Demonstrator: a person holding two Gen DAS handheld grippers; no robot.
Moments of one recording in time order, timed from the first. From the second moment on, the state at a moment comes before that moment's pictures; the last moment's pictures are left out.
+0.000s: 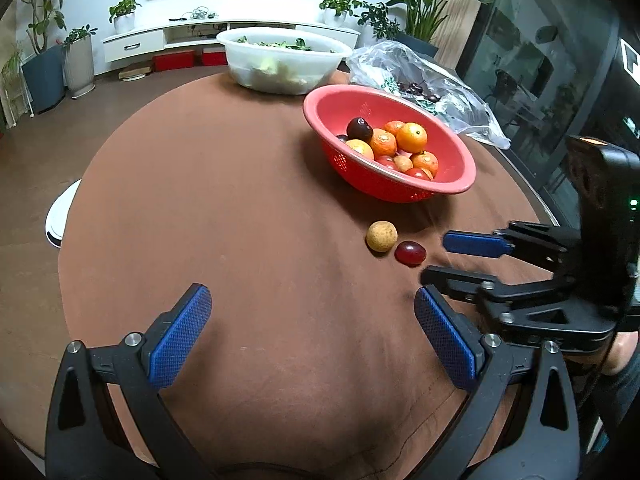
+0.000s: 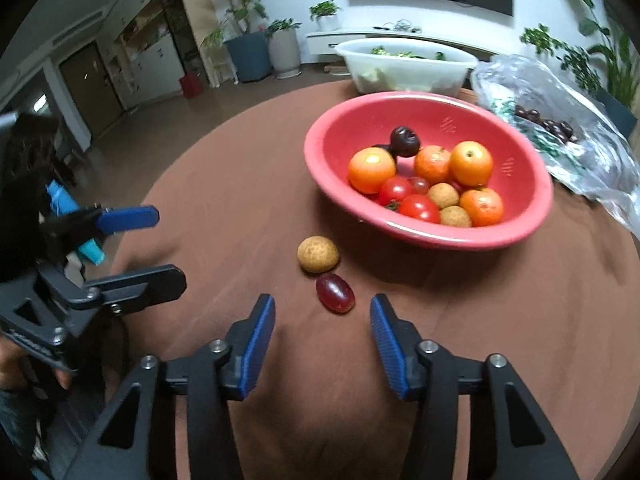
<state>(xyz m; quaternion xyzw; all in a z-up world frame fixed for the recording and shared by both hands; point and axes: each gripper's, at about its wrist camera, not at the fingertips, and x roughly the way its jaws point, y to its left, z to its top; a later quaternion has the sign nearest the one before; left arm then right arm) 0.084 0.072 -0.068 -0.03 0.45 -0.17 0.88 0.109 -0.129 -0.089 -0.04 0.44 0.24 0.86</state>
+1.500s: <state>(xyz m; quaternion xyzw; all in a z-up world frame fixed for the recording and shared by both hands) 0.159 -0.032 -0.107 0.14 0.49 -0.27 0.82 0.109 -0.183 -0.089 -0.04 0.45 0.22 0.87</state>
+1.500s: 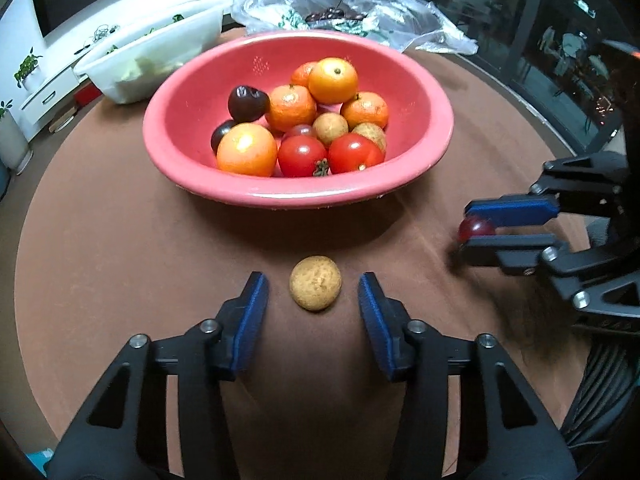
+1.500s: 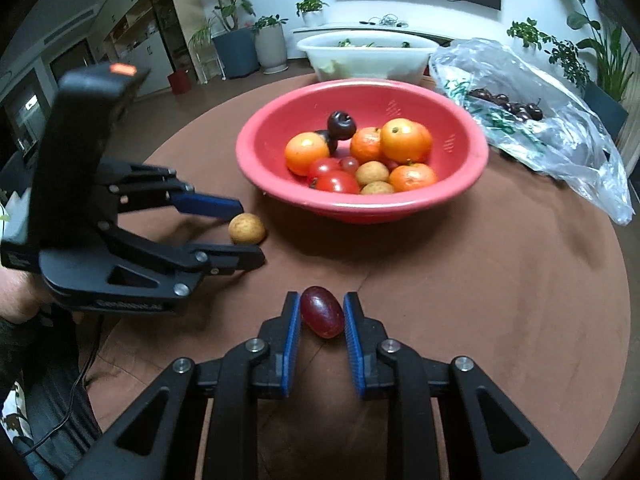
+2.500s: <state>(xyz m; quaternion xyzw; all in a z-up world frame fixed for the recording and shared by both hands) 0.138 -0.006 -0.073 0.11 0.47 -0.26 0.84 0.105 -0.184 -0.072 -0.03 0.43 0.22 0.88</state>
